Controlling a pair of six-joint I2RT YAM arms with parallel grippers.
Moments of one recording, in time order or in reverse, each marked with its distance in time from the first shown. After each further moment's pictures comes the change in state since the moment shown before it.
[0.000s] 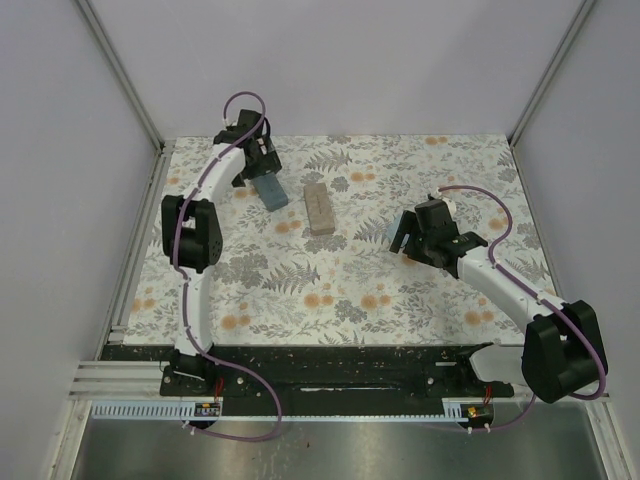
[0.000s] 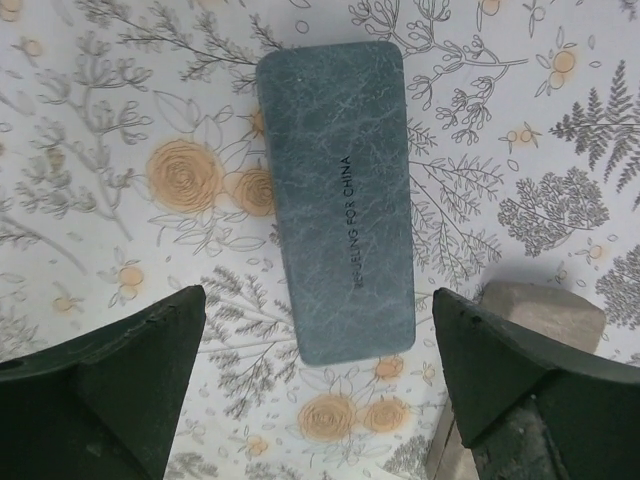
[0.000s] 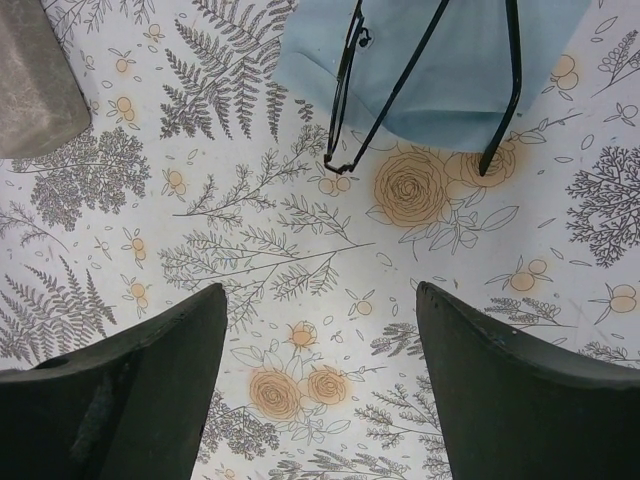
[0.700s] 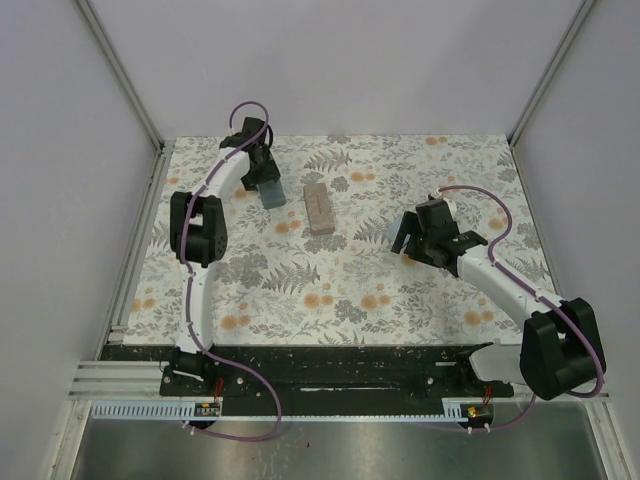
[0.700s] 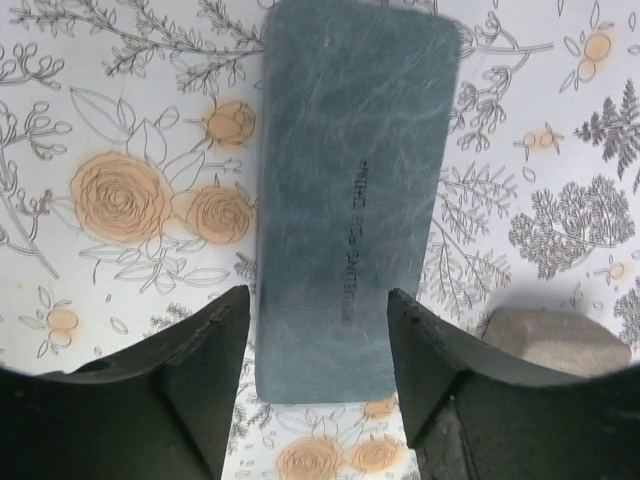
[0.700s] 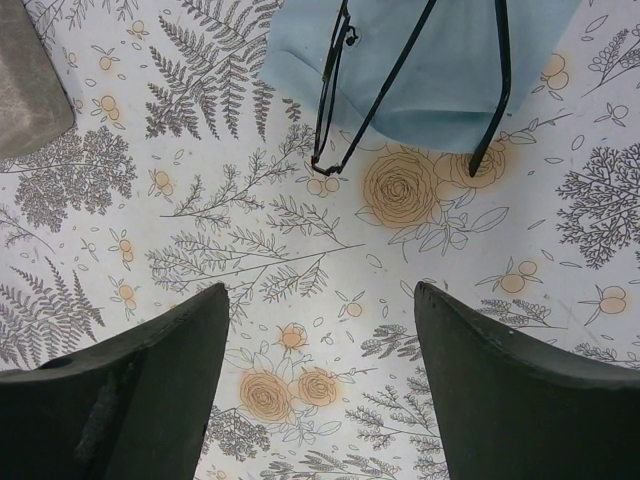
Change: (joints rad) left arm -0.002 0.165 0.077 0.016 0.061 -0.026; right arm -0.017 0.014 0.000 -0.003 -0.009 -0.019
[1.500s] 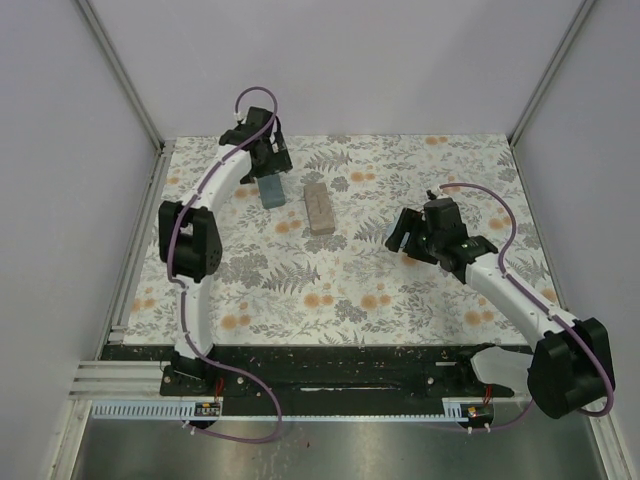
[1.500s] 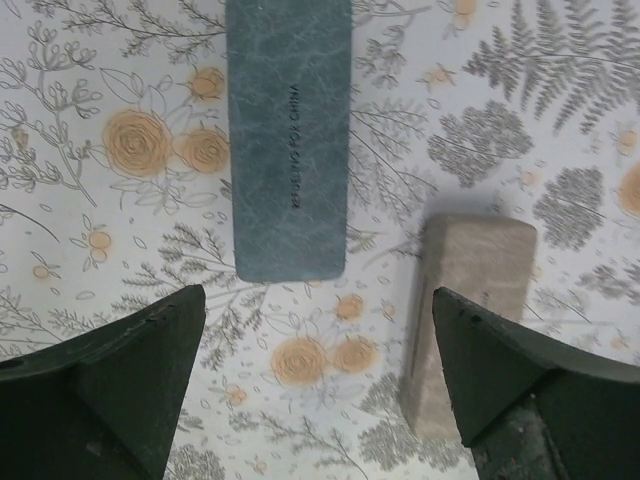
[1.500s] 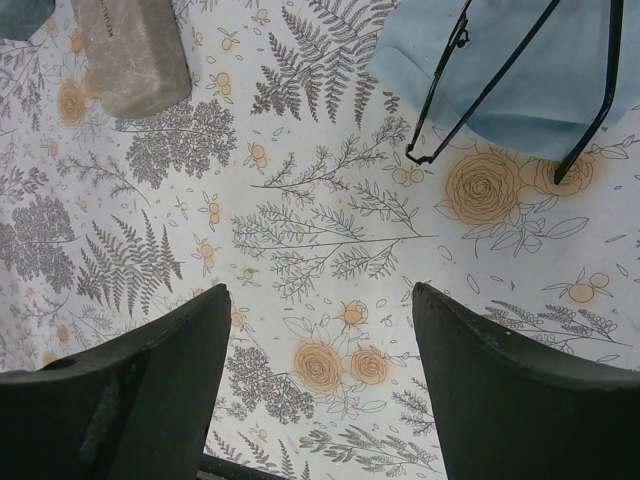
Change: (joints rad) left arm -0.074 -0.286 -0.169 0.022 -0.024 0.055; right arm -0.004 -0.090 -0.013 0.040 -0.153 -0.019
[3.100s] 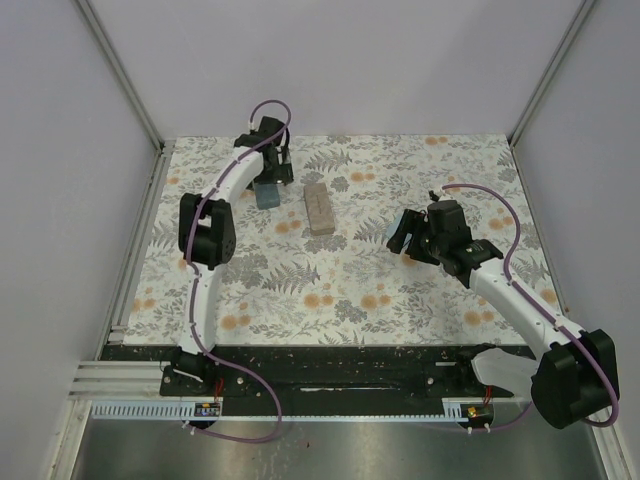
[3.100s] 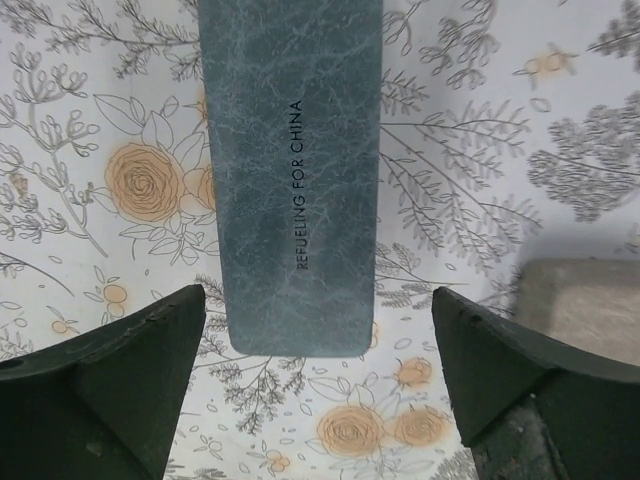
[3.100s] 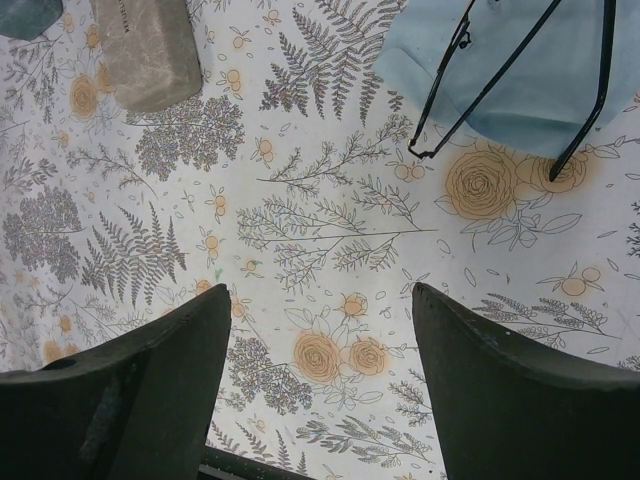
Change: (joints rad) left arm 0.002 0.237 0.192 -0.085 -0.093 0.125; right arm 0.000 -0.060 -0.010 -0.018 -0.005 -0.021
